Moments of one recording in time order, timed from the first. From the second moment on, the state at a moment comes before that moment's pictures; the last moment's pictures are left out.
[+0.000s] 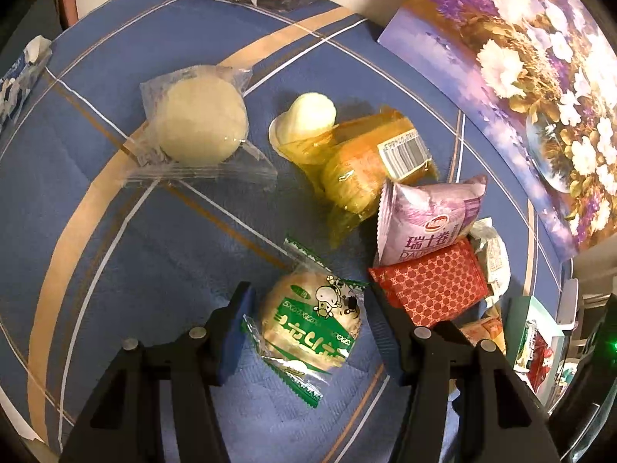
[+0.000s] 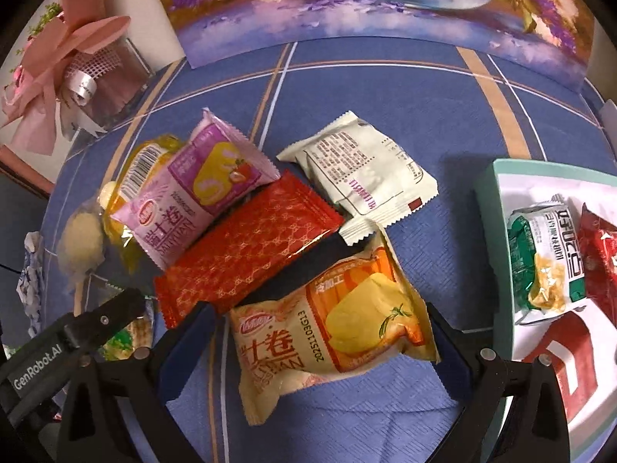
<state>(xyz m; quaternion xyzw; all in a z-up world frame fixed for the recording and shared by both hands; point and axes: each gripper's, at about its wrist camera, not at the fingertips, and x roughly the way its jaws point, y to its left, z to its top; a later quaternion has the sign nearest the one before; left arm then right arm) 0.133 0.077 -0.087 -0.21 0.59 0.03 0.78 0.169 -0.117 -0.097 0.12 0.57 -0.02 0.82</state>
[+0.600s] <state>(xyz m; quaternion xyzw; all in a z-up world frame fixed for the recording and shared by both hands) 0.139 0.067 -0.089 -0.22 0.59 0.02 0.77 0.160 -0.134 -0.096 0.14 0.56 -0.03 0.82</state>
